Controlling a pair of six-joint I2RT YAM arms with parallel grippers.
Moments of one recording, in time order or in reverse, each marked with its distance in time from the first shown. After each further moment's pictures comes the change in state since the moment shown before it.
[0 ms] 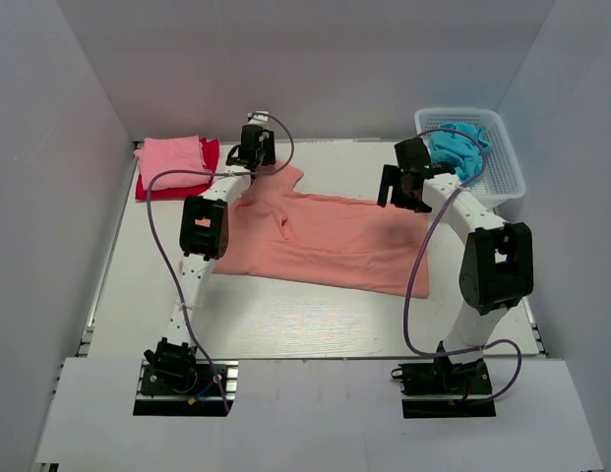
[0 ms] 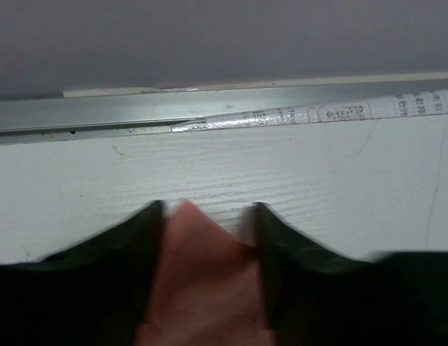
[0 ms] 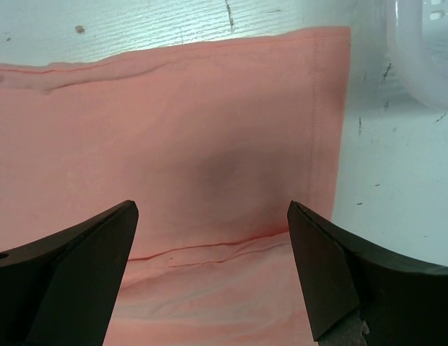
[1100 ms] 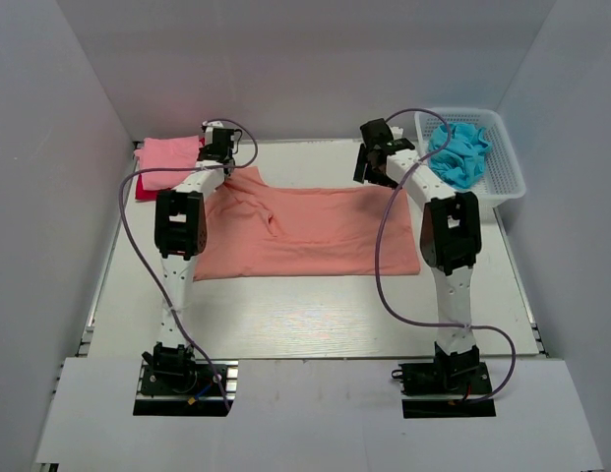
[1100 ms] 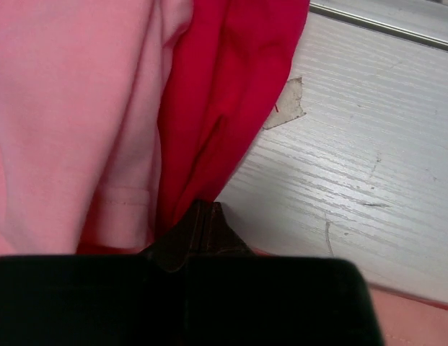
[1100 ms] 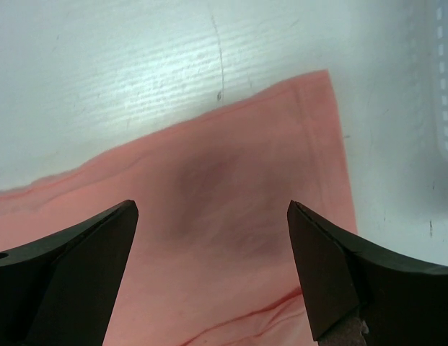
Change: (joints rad) left arm 0.114 -0.217 -0.269 -0.232 -0.430 -0.077; right arm 0.077 0.434 0.508 -0.080 0.144 0.117
